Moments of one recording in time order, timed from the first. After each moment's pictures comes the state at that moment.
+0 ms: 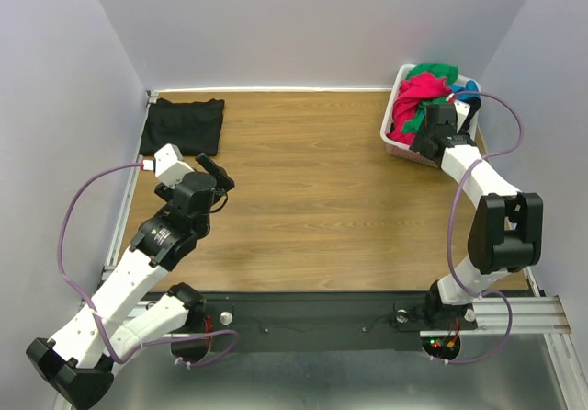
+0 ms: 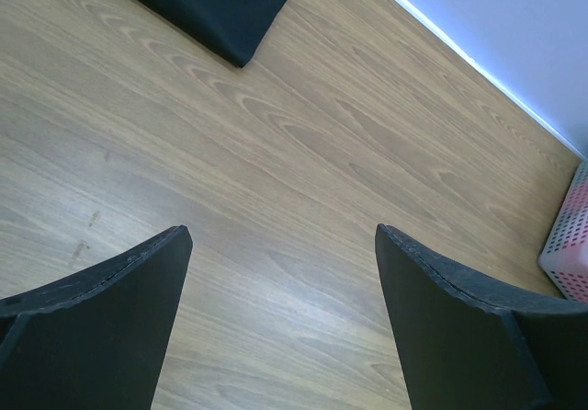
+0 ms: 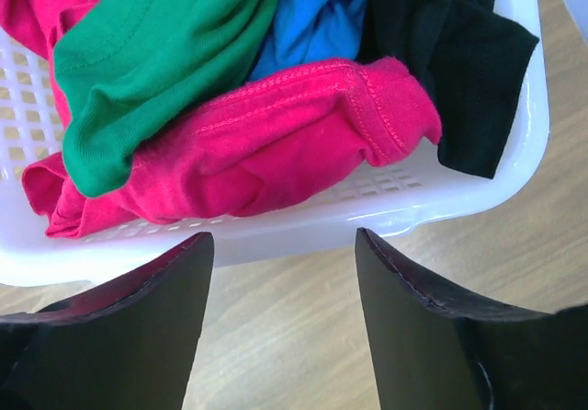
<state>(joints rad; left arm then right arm) -0.59 0.76 0.83 -0.55 -0.72 -0.84 0.03 1.61 1.19 -0.36 0.42 0.42</state>
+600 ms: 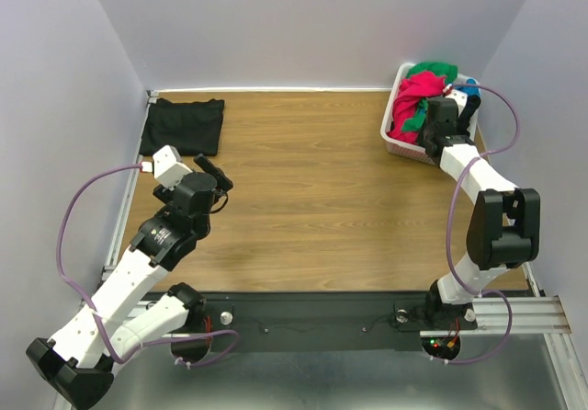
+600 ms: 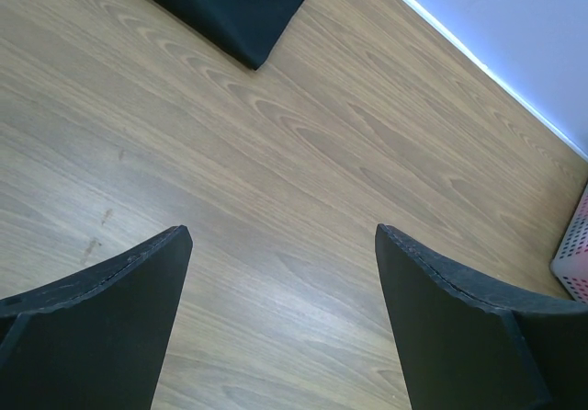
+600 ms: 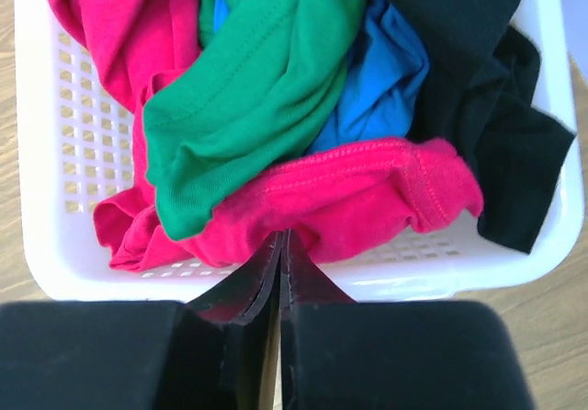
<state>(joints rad) -0.59 0.76 0.83 -0.57 -0.75 -0.86 0.03 1.64 1.20 -0.16 0.37 0.33</state>
